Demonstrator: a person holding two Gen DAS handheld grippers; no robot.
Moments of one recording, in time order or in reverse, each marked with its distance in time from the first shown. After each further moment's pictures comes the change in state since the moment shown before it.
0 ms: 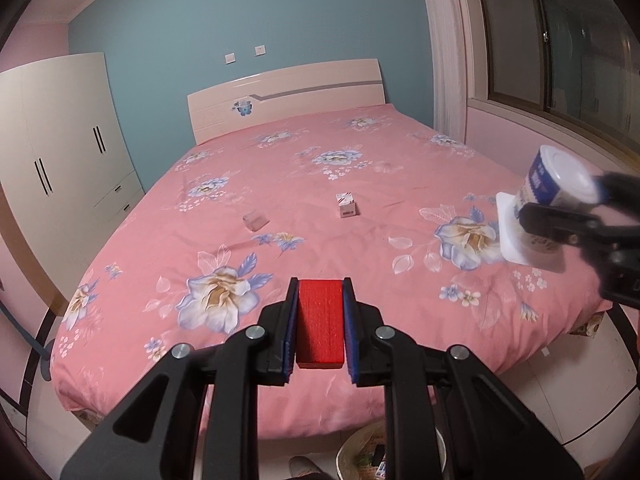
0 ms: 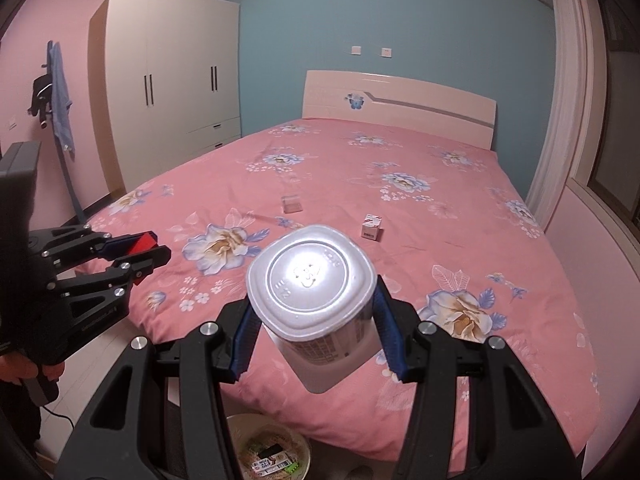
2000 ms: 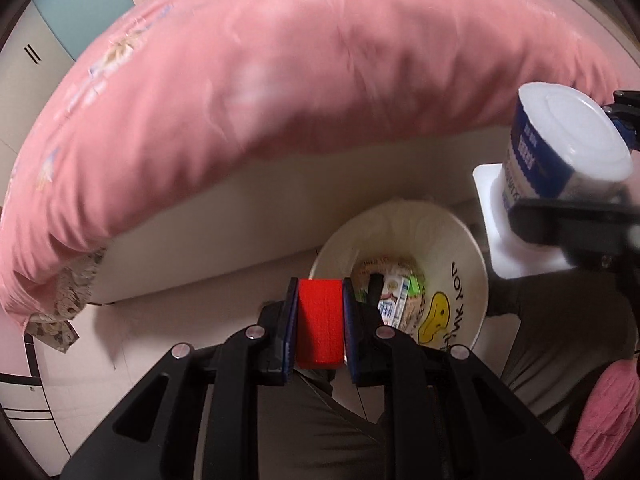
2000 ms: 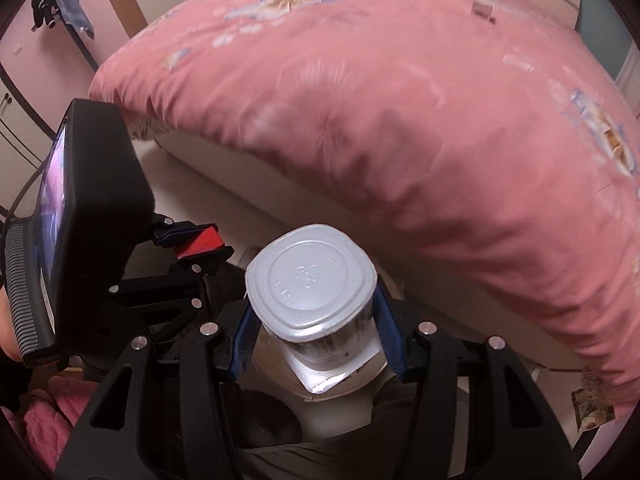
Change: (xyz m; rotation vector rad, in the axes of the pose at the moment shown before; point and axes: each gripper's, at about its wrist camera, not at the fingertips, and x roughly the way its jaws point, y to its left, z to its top) left arm 0.146 -0.040 -0.273 0.091 0.616 -0.100; right arm 0.155 0.096 -0.238 -0.030 0.591 0.209
